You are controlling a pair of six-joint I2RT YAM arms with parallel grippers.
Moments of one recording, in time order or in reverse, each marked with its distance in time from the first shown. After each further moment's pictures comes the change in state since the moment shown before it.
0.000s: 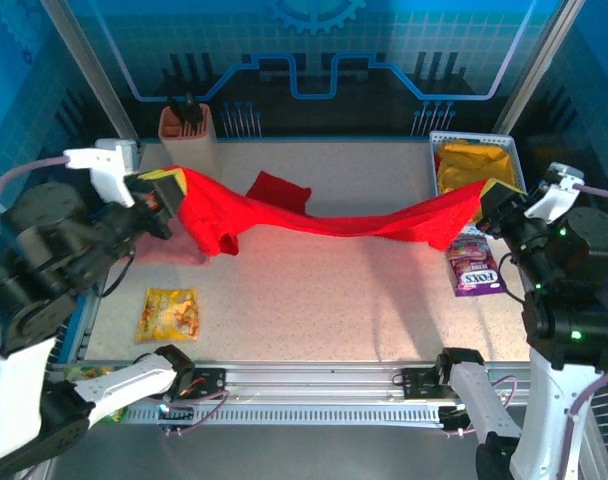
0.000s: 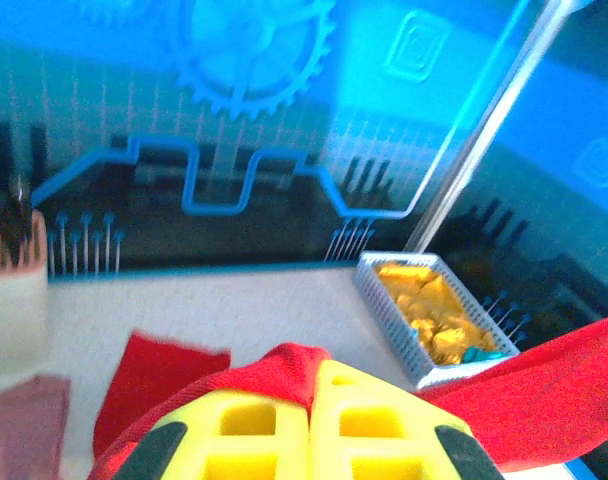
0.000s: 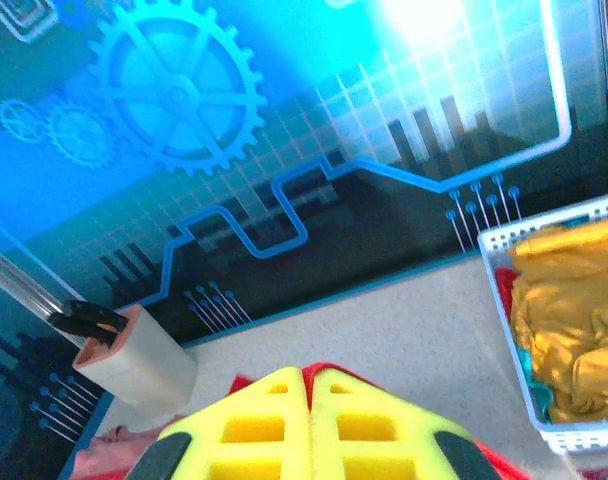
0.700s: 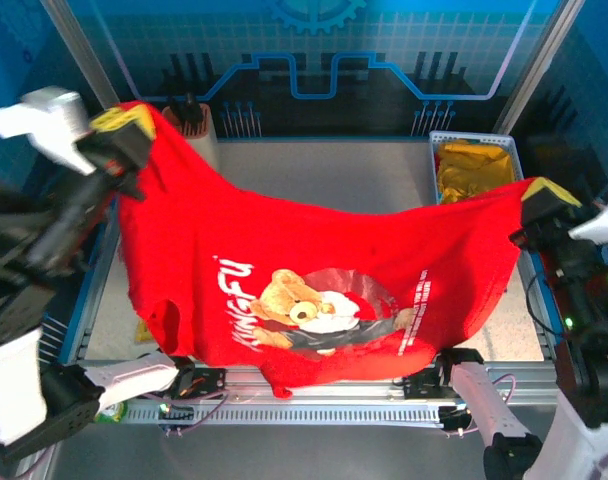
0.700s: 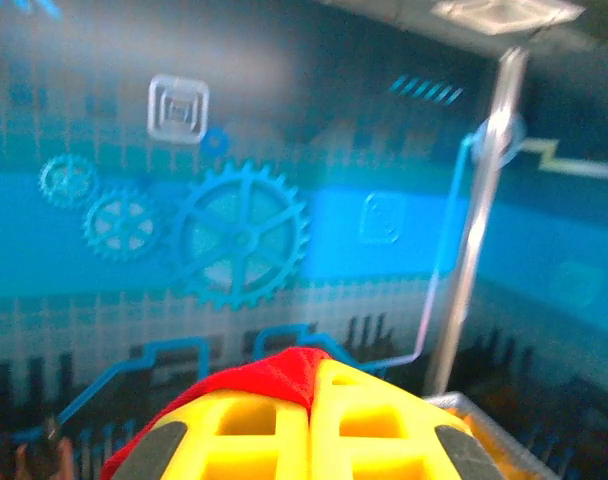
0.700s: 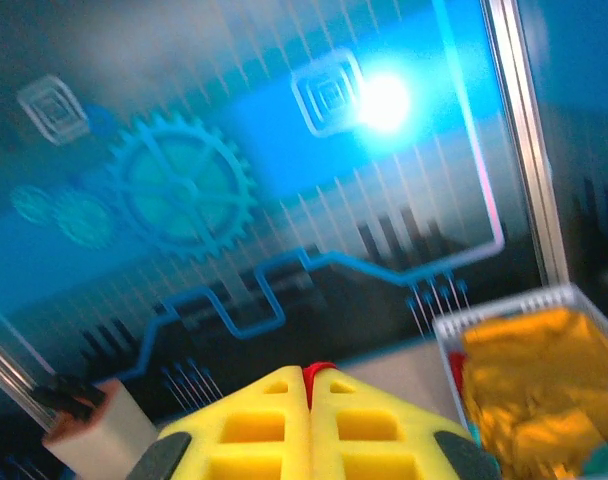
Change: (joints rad) left arm 0.003 0.175 0.232 0.201 -0.079 0.242; right arm 0.066 0.022 0.233 -0.132 0.215 -0.037
